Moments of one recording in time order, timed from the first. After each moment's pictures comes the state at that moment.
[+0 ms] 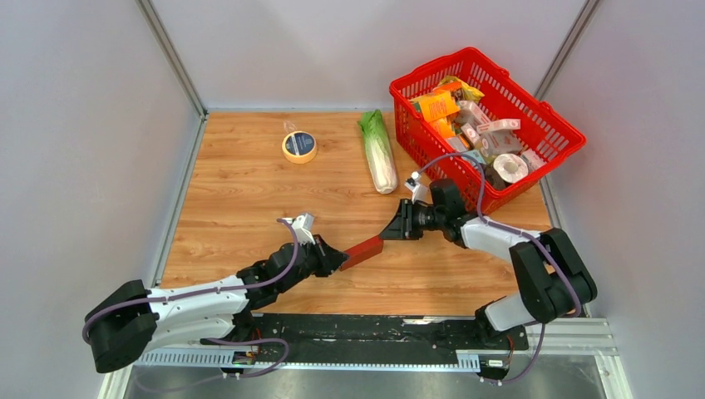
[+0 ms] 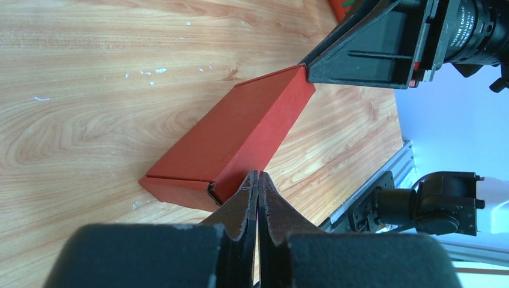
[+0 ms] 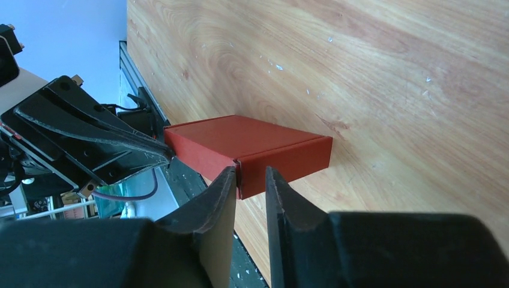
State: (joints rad) left arm -1.00 0.96 0.22 0.36 -0.21 -0.96; right arm 0.42 1.47 0.63 0.12 -0.75 0.60
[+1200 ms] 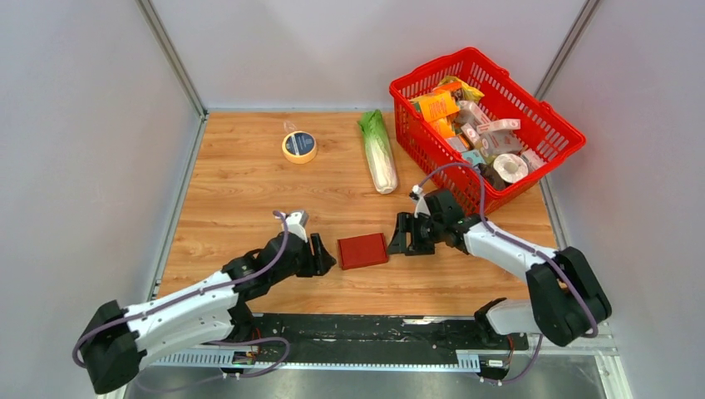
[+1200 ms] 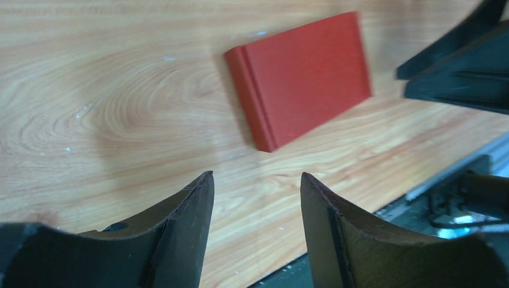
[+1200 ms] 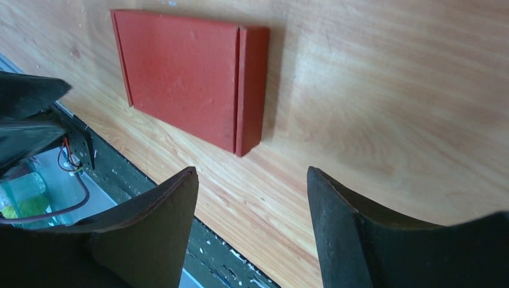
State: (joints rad) left arm -0.91 0.74 0.35 -0.20 -0.15 -0.82; right arm 0.48 1.30 0.62 -0.27 -0.46 0.51
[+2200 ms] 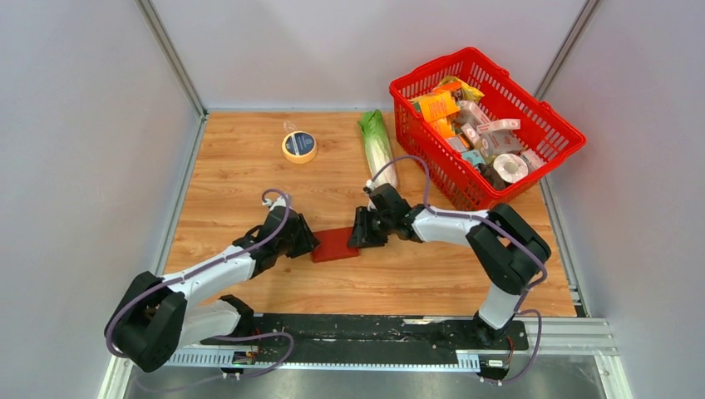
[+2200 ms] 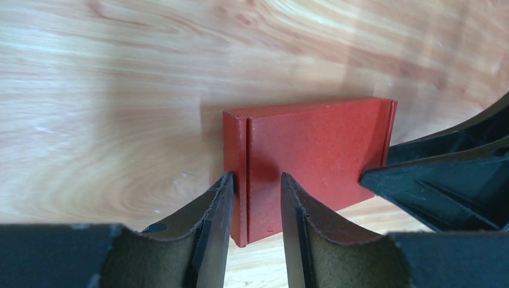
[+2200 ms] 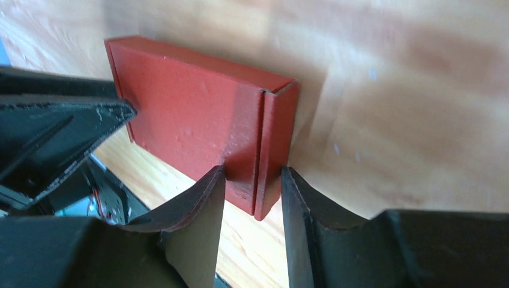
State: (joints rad) left arm -0.60 1.14 0.43 -0.08 -0.04 -0.85; right arm 0.76 1.70 0.86 -0.04 -0.33 0.75
